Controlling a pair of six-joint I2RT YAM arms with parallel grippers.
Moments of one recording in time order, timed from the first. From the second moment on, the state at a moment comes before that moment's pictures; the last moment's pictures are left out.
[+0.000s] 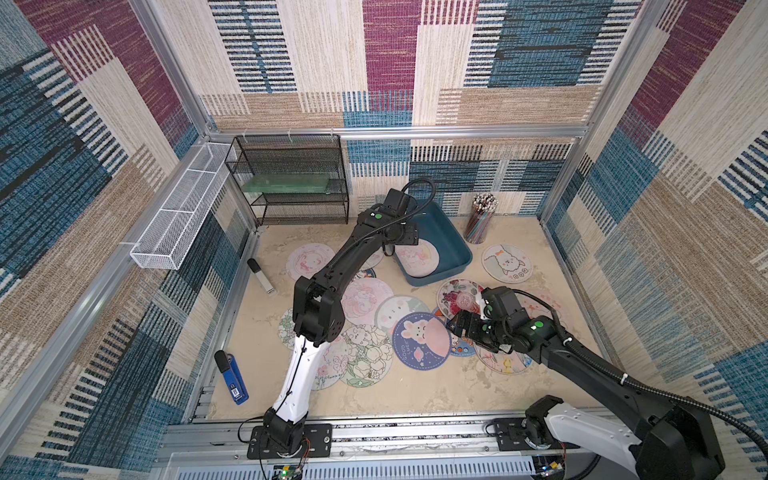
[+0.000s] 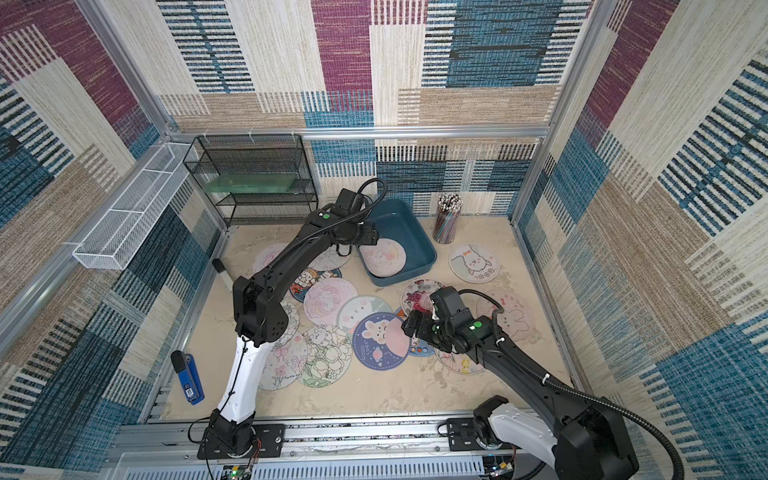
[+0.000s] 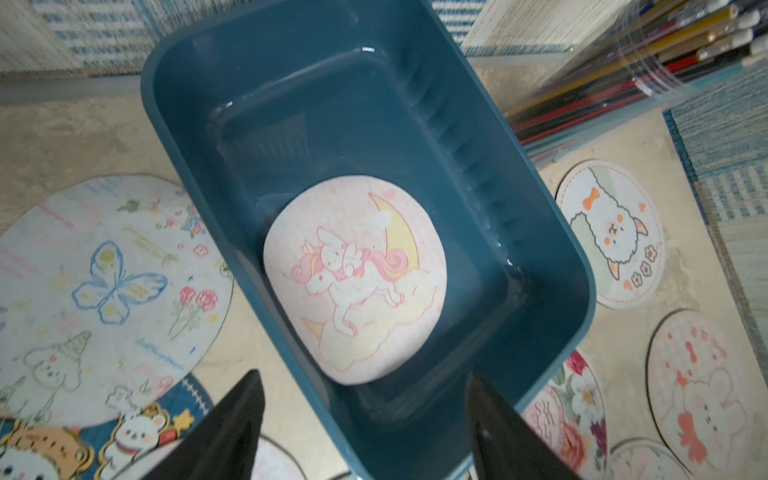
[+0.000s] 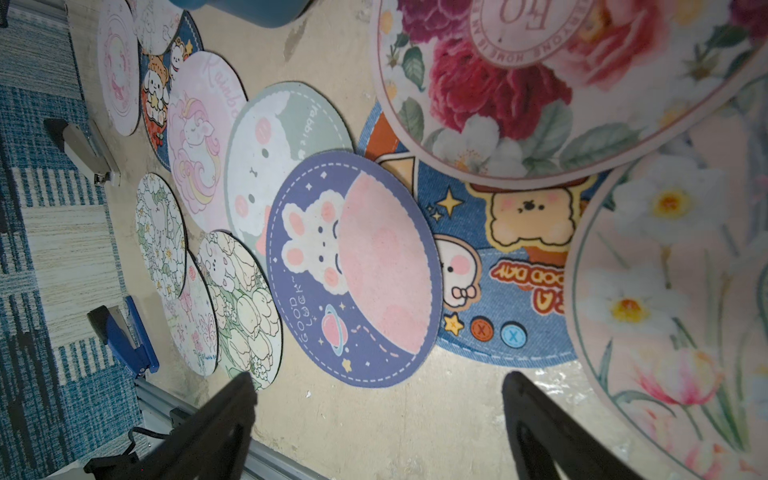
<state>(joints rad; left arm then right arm) -0.54 2.29 2.32 -0.88 0.01 -0.36 0.48 1.07 0.67 -0.56 -0.23 0.80</state>
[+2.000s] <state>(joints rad) -0.68 1.86 1.17 -0.52 0.25 -0.39 0.62 1.22 0.47 -0.24 -0.41 0.80</state>
